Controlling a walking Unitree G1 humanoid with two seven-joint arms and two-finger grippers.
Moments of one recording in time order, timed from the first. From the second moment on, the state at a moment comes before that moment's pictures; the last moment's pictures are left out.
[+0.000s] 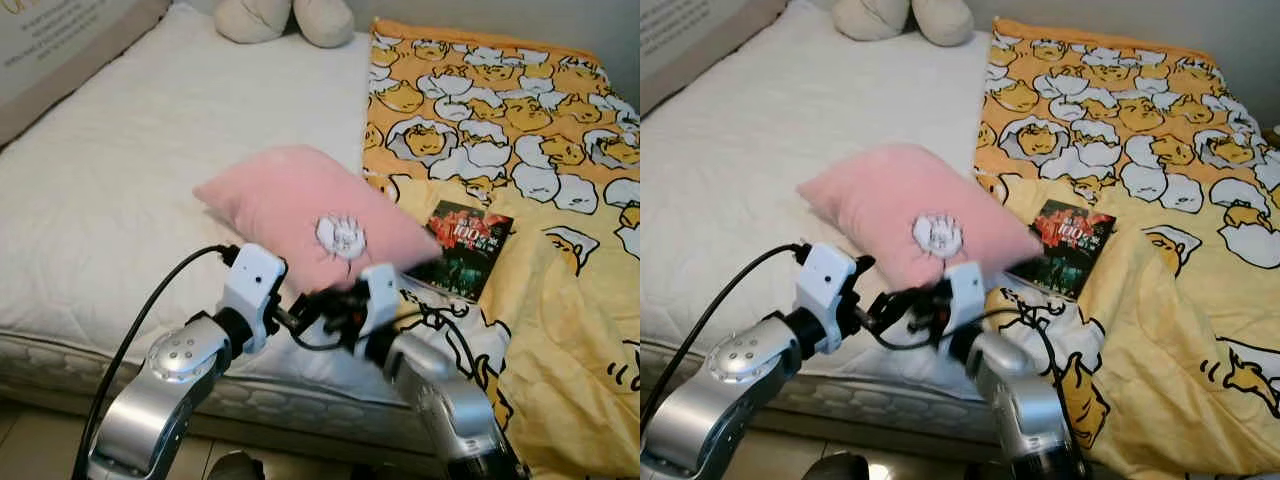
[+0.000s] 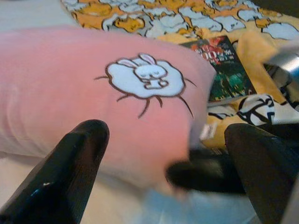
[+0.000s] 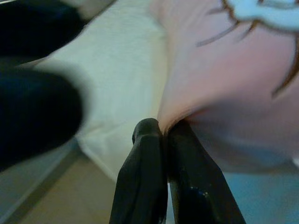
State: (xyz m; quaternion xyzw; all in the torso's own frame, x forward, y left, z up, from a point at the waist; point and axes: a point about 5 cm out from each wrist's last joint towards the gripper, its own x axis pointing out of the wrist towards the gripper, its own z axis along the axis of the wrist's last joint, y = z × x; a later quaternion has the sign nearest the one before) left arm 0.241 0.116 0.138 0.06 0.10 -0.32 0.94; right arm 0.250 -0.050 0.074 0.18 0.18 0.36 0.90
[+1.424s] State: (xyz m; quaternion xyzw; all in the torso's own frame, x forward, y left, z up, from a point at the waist) left arm 0.221 0.152 0.130 0.05 0.06 -0.29 0.95; right arm 0.309 -0.084 0.083 0.00 0.11 0.26 0.96
